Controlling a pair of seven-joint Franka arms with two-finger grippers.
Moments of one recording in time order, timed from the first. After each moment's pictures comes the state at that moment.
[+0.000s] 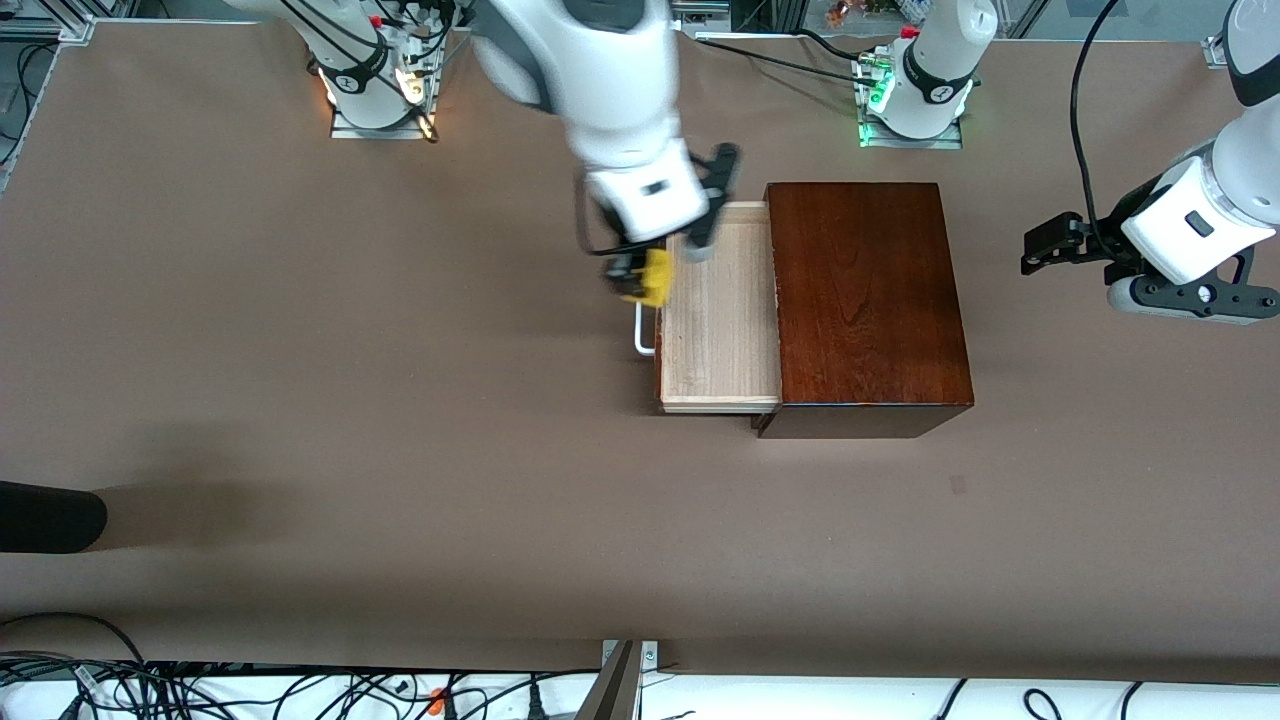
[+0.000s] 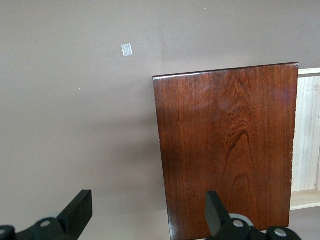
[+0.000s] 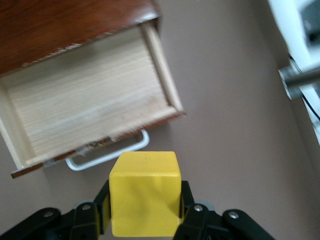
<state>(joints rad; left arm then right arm) -0.11 0.11 0.04 -1.53 -0.06 1.51 0.01 0.73 0.57 -0.03 -0.96 0.01 1.68 -0.43</state>
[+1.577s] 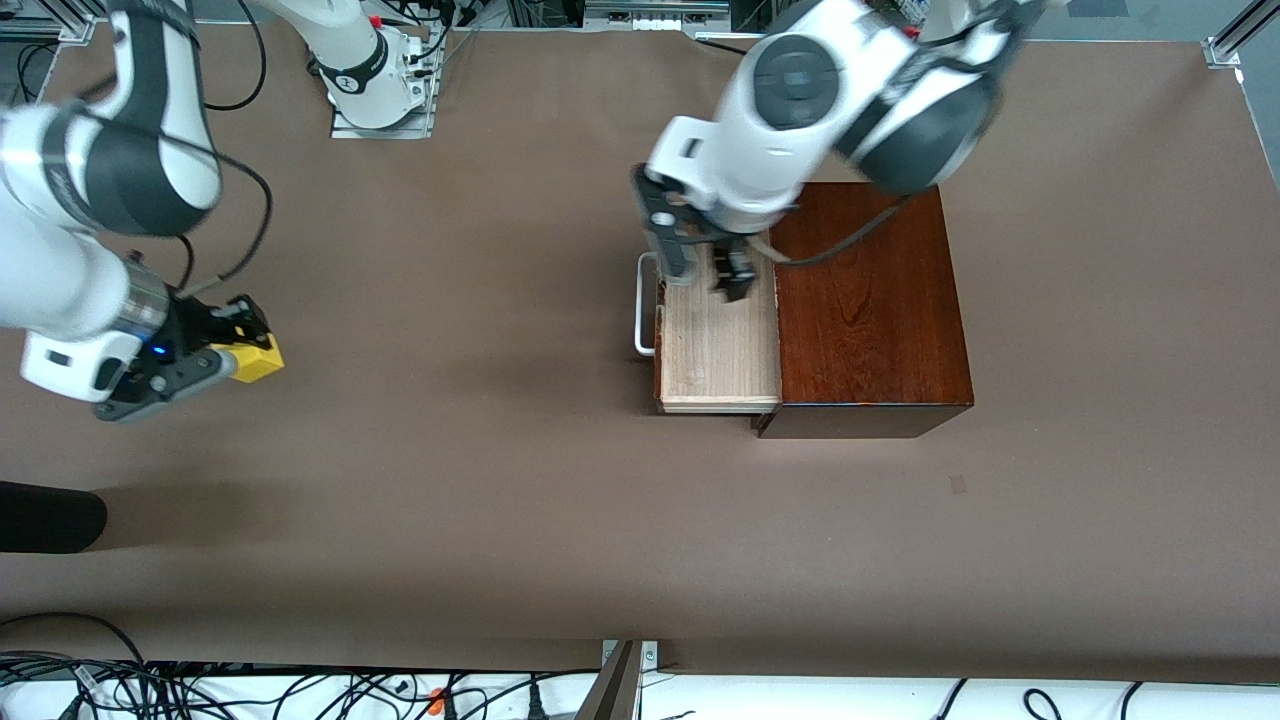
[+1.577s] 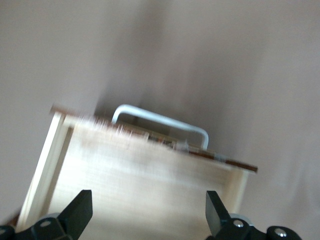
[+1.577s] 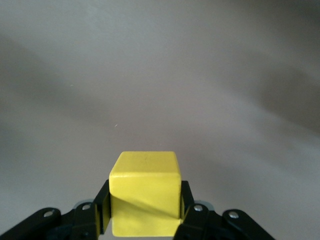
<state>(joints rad) -0.45 0.43 -0.33 -1.40 0.00 1.82 0.58 0.46 0.33 -0.46 -1.62 0.16 1.83 -0.48</state>
